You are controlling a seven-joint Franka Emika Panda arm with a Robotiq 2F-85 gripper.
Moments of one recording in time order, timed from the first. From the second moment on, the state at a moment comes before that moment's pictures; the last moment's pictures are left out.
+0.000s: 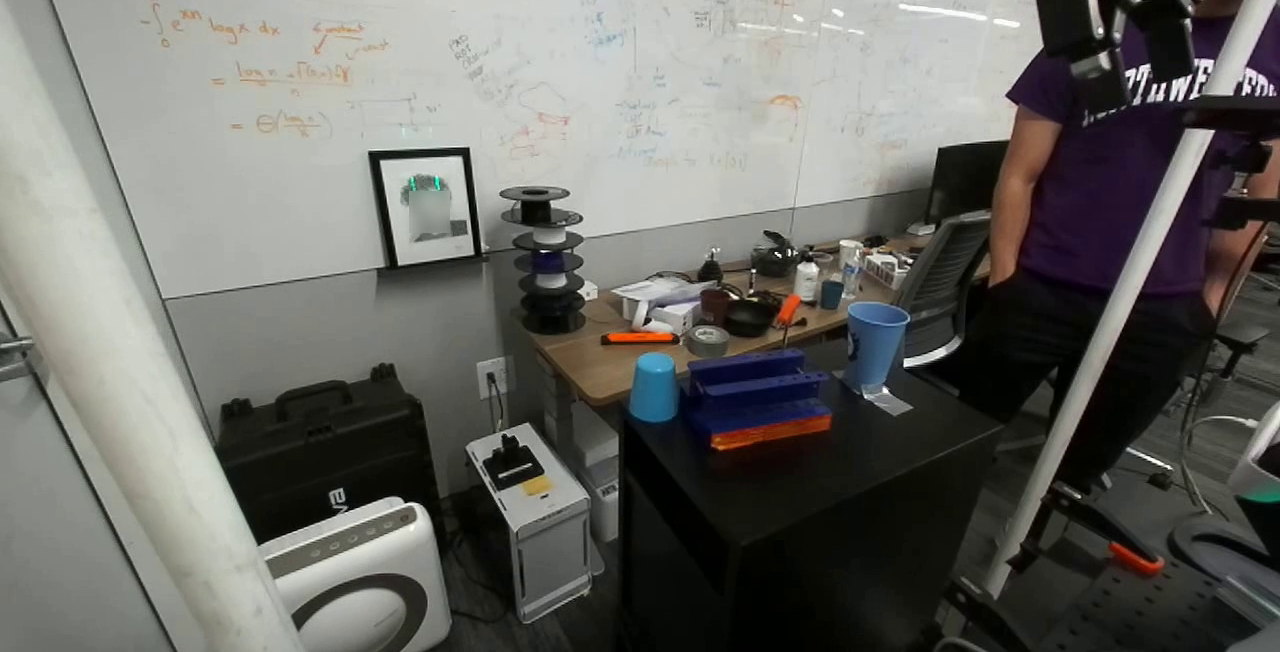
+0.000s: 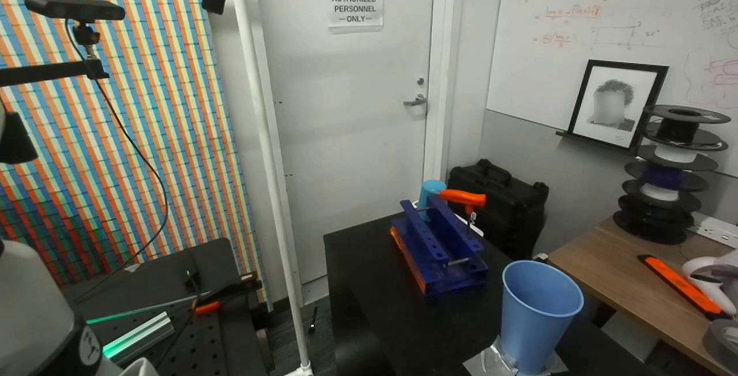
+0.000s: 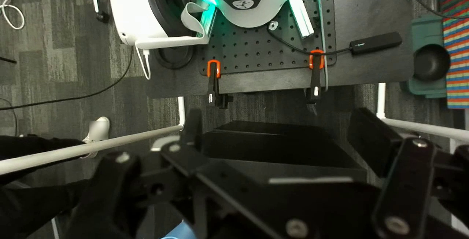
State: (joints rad) arm 0.05 -0.60 0.22 -2.22 -0.03 1.20 0.27
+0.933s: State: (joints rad) arm -0.03 -0.42 0.25 -2.49 -0.14 2.02 0.80
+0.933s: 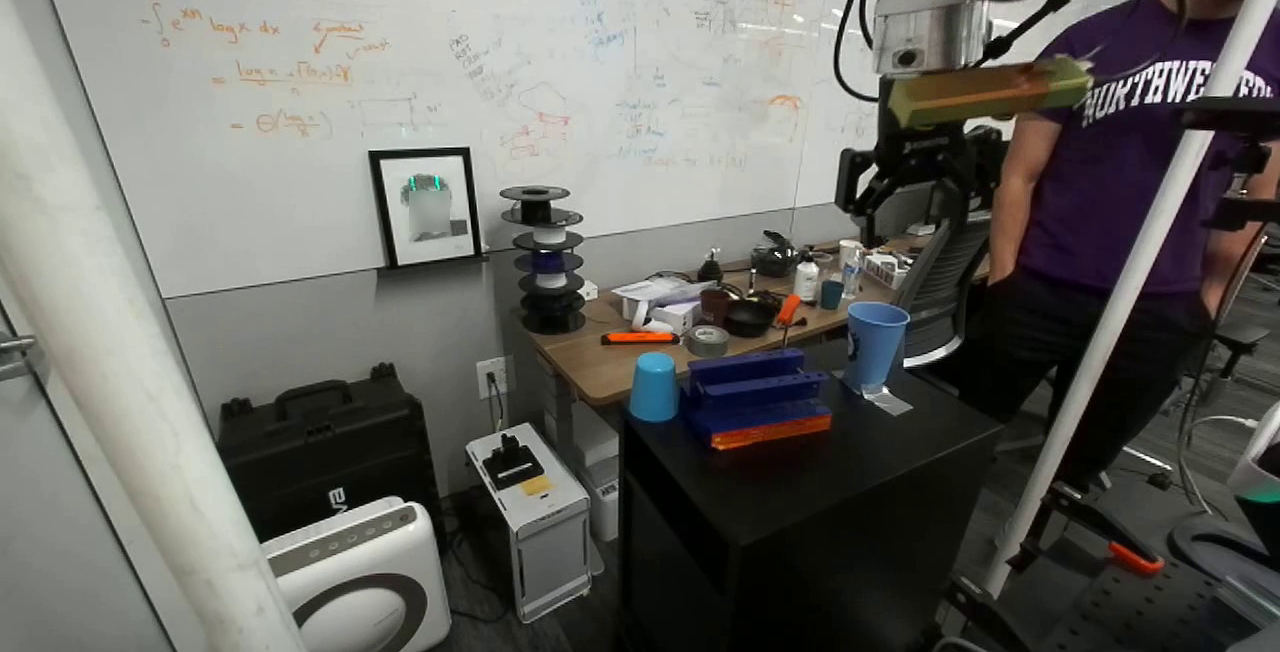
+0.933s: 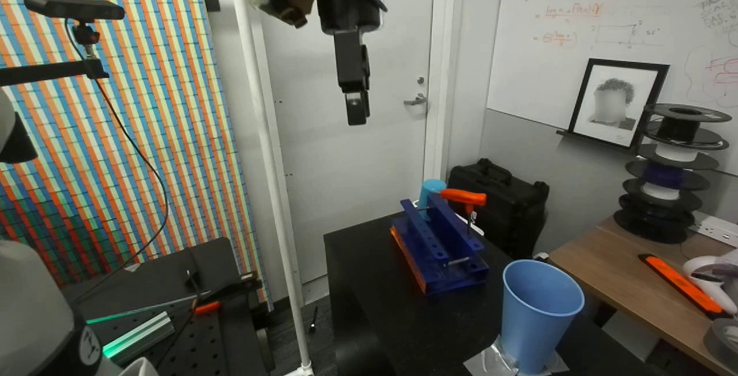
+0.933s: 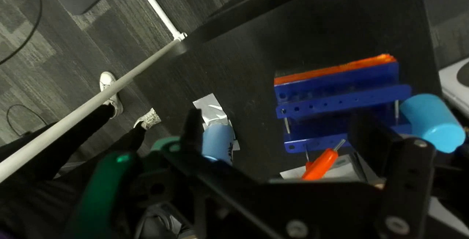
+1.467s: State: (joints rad) arm -0.13 -0.18 0.21 -2.52 -0.42 2.37 1.31
